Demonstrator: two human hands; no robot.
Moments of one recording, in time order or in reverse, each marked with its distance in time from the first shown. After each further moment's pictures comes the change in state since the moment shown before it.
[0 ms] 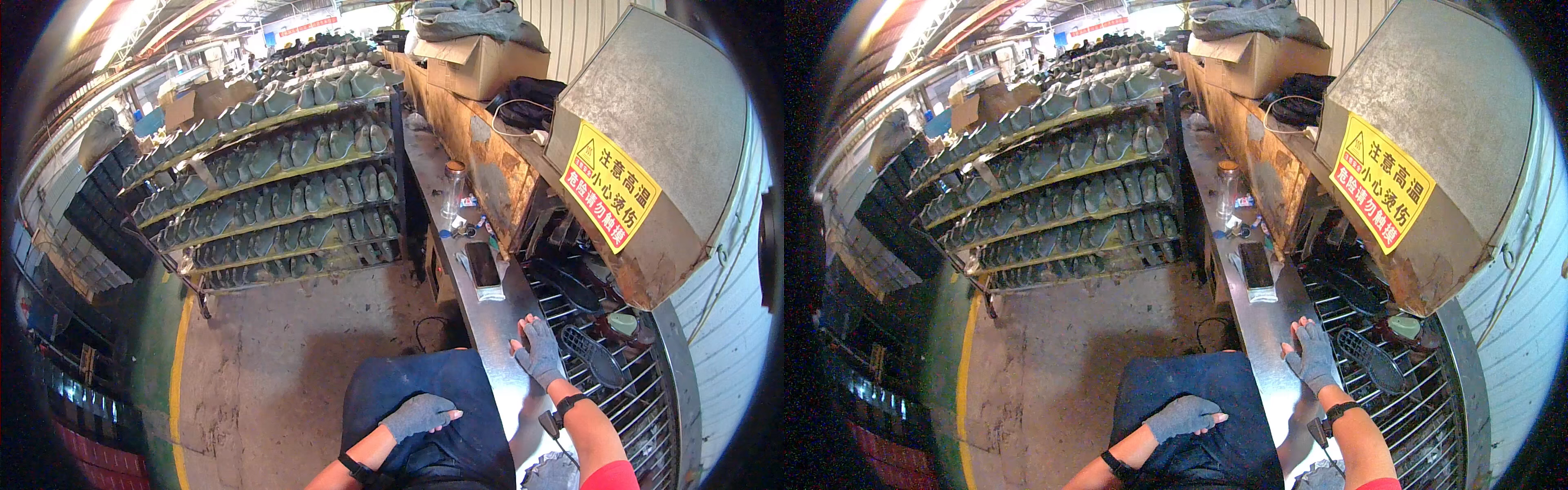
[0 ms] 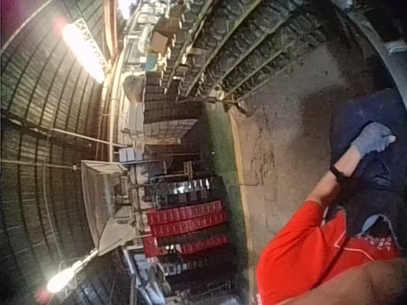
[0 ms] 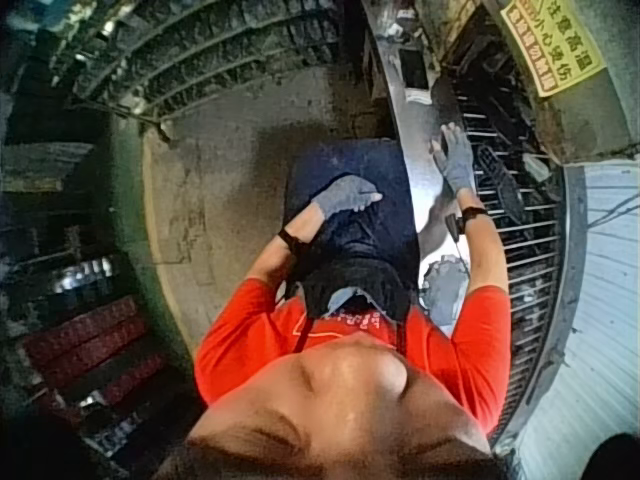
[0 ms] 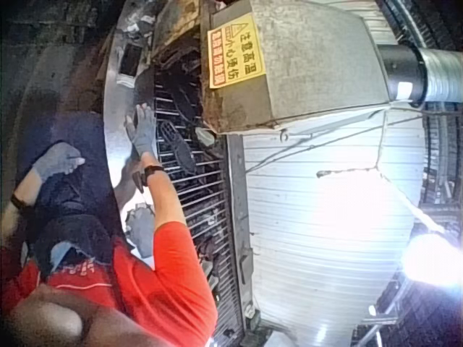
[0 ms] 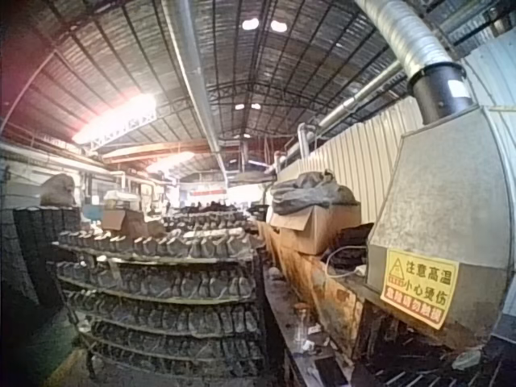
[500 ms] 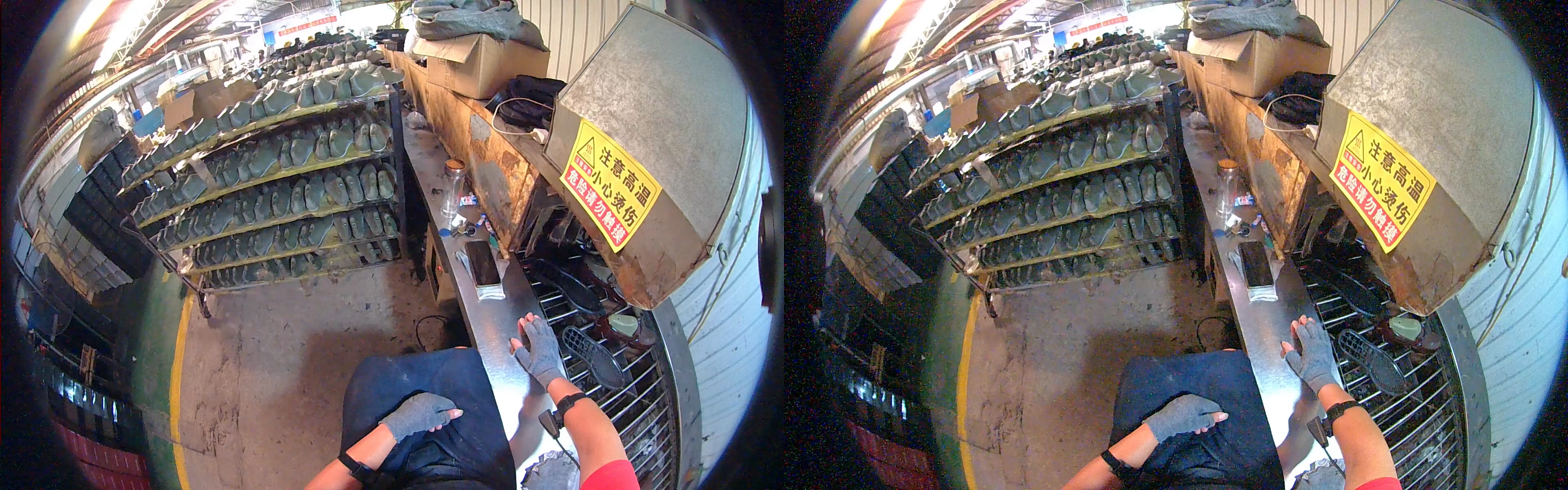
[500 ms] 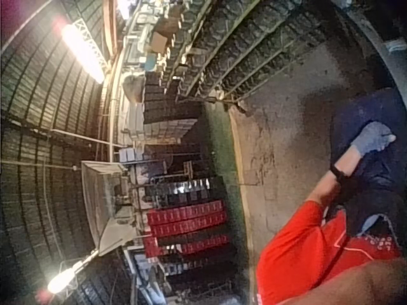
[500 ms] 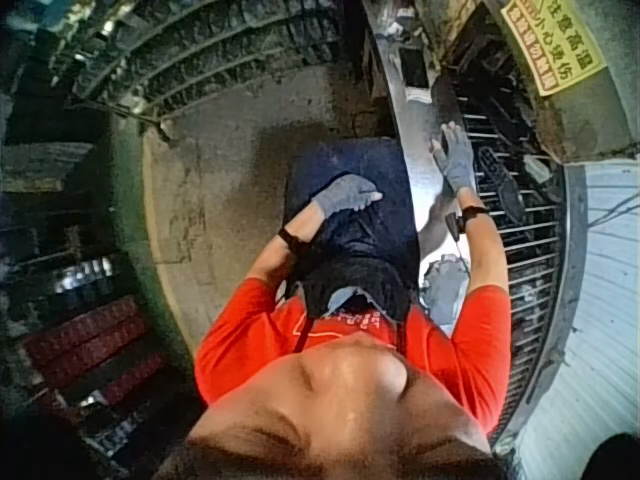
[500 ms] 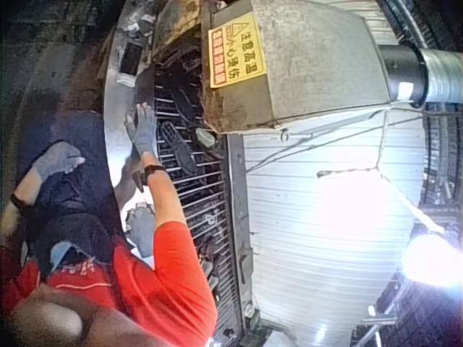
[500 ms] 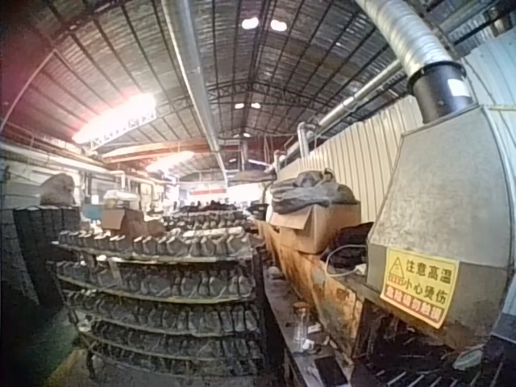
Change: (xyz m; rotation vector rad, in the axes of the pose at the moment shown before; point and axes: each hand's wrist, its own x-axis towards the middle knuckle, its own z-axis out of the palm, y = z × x) left_hand 0.001 -0.001 0.002 -0.019 0.007 0.011; right_hand 0.000 0.004 0.004 -0.023 0.036 -0.020
